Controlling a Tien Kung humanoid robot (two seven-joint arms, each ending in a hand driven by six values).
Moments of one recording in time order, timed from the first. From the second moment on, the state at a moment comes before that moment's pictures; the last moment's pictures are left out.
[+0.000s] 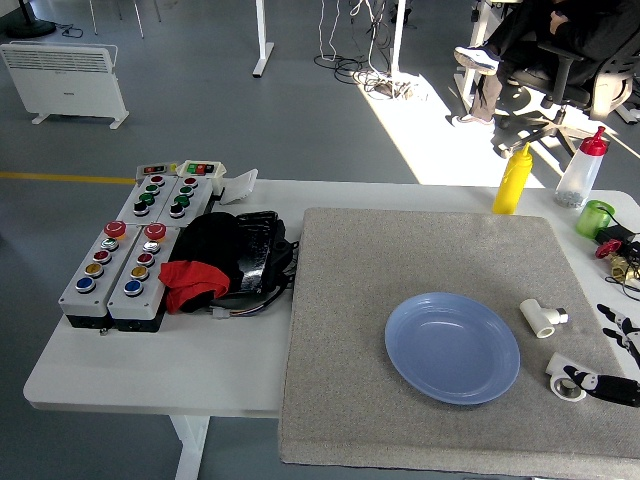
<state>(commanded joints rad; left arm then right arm) -0.19 0.00 -1.75 -0.33 1.55 0.11 0.55 0.07 -0.26 1.48 1.42 -1.71 -0.04 -0.15</state>
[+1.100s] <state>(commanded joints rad) -0.19 0.00 -1.75 -0.33 1.56 0.11 0.55 0.14 -0.31 1.37 1.41 -1.80 0.09 -0.30</state>
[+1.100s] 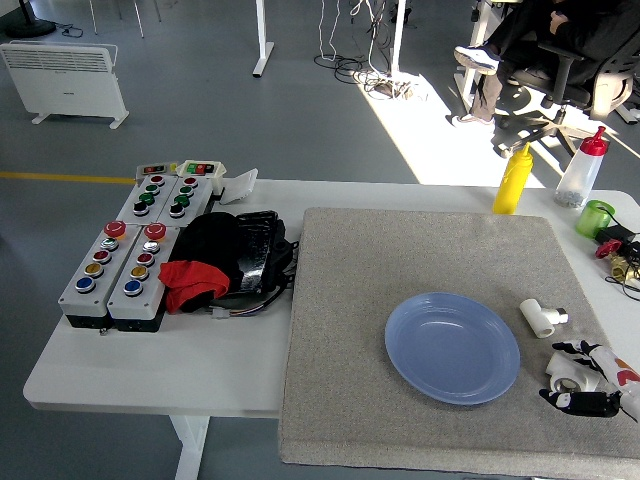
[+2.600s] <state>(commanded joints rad) -0.18 0.00 -1.75 -0.33 1.58 0.10 0.57 0.15 -0.32 1.33 1.37 -1.82 -0.01 -0.24</state>
